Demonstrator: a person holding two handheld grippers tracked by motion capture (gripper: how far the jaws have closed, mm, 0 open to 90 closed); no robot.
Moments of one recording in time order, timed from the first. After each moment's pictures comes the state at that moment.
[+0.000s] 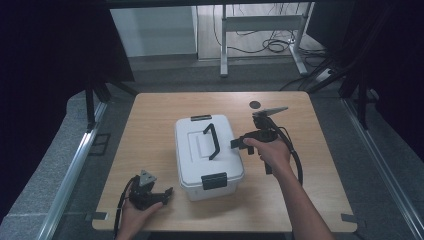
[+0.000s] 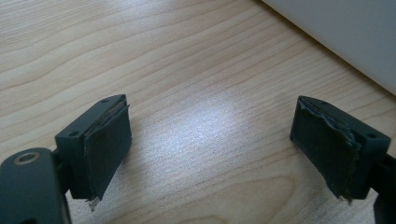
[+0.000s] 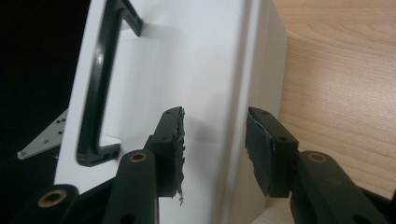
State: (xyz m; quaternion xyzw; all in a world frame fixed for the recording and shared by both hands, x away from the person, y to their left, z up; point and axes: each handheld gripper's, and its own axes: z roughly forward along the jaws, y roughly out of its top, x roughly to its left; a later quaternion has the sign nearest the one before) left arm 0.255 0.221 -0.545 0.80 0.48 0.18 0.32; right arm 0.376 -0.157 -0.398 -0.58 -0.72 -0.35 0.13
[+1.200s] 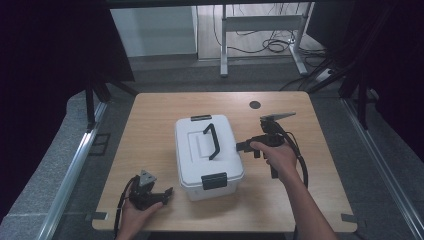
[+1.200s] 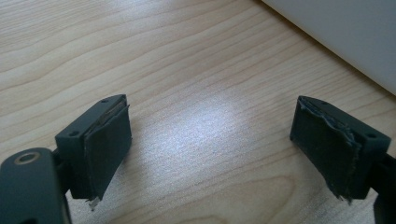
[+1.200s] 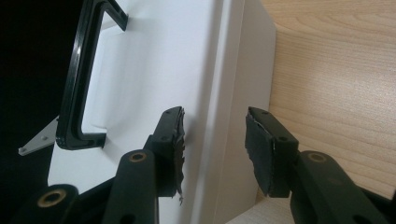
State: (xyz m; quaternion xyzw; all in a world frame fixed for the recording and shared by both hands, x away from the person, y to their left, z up) left arm 0.255 0.221 -0.545 0.80 0.48 0.18 0.32; right arm 0.370 -0.176 -0.409 -0.58 -0.71 -0.37 0.14
